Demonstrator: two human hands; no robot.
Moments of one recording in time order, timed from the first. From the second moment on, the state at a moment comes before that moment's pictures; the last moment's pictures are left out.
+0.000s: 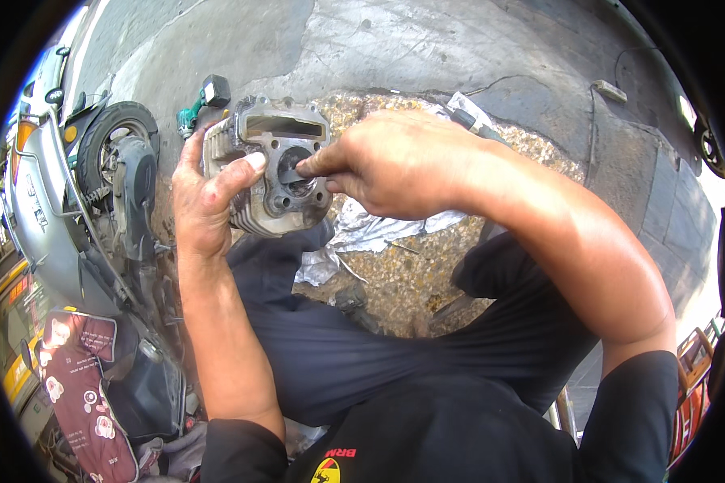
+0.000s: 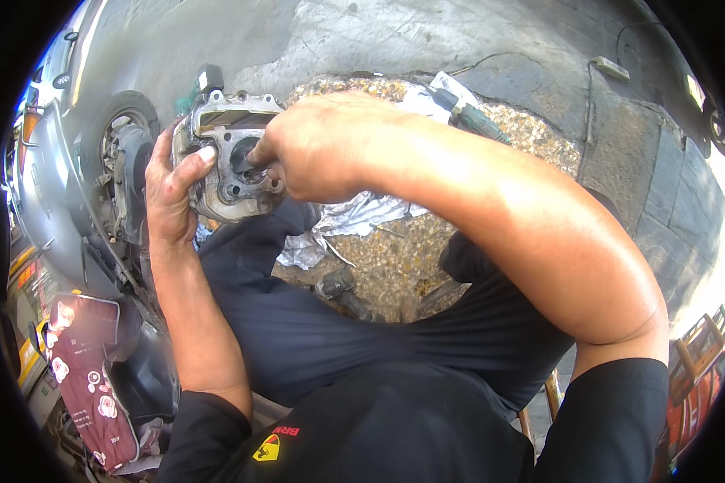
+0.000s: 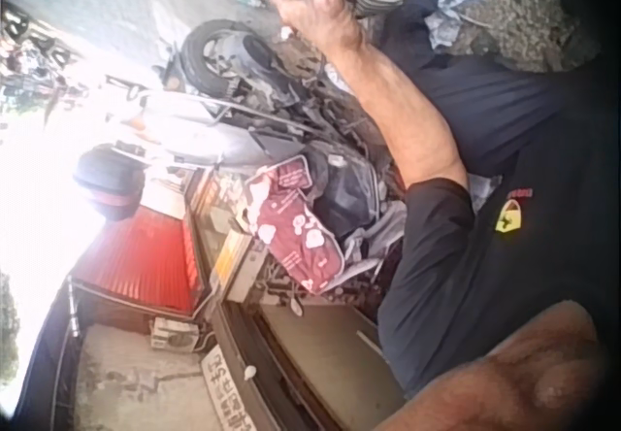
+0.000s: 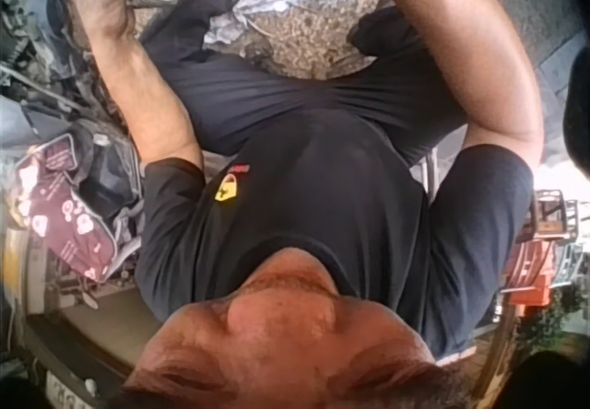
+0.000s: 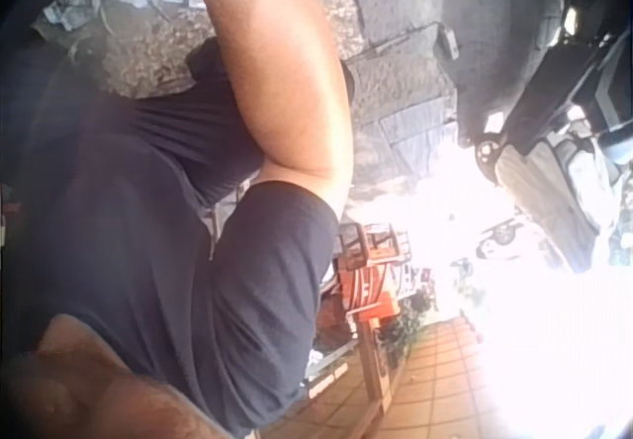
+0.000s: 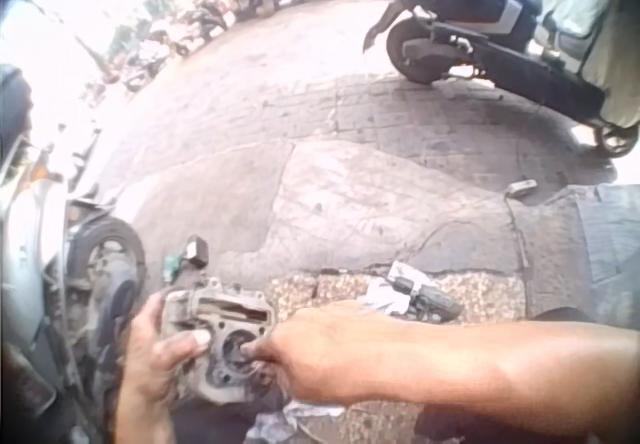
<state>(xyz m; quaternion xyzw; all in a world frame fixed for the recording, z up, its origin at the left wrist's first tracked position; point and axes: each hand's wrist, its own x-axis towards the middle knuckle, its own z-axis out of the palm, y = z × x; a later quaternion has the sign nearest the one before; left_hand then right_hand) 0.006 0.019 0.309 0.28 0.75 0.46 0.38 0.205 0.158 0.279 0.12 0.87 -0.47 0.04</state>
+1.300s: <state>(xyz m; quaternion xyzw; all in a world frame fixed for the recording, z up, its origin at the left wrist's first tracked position) -0.001 0.015 0.303 0.21 0.70 0.52 0.44 0.209 0.153 0.281 0.08 0.97 -0.17 -0.14</state>
